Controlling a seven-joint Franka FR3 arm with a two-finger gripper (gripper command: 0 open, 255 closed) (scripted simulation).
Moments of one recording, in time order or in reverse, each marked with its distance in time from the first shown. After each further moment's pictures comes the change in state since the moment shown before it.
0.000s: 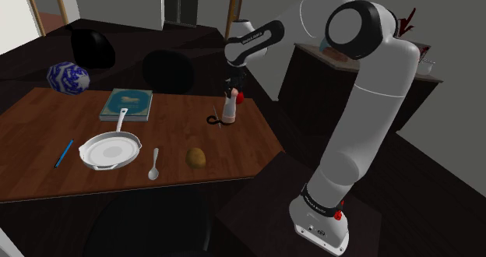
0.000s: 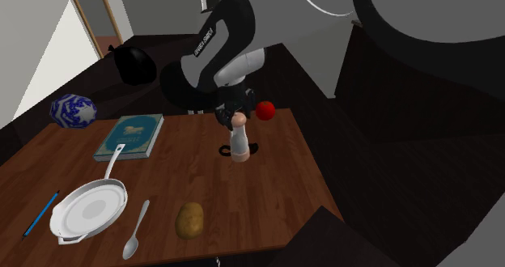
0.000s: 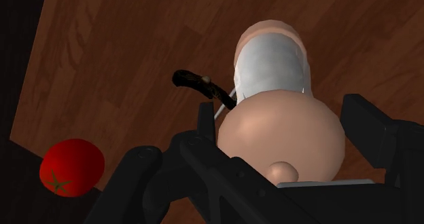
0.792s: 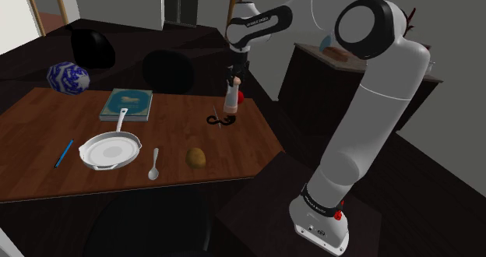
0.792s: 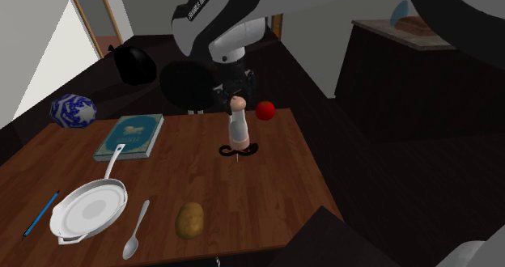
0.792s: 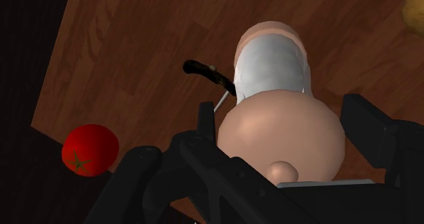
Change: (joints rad) arm 0.003 -0.064 0.002 0.085 0.005 -0.148 -0.019
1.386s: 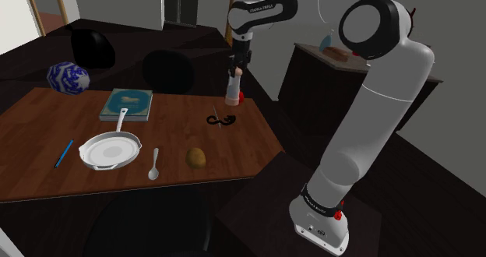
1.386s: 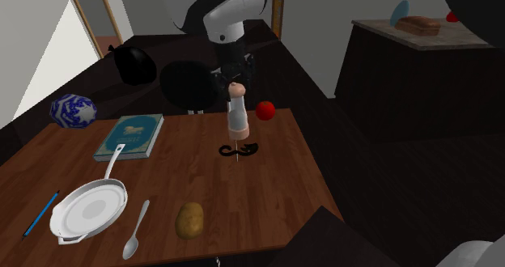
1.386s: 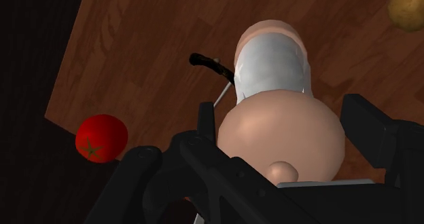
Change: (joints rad) arm 0.003 -0.026 0.002 0.090 0.004 -0.115 -0.013
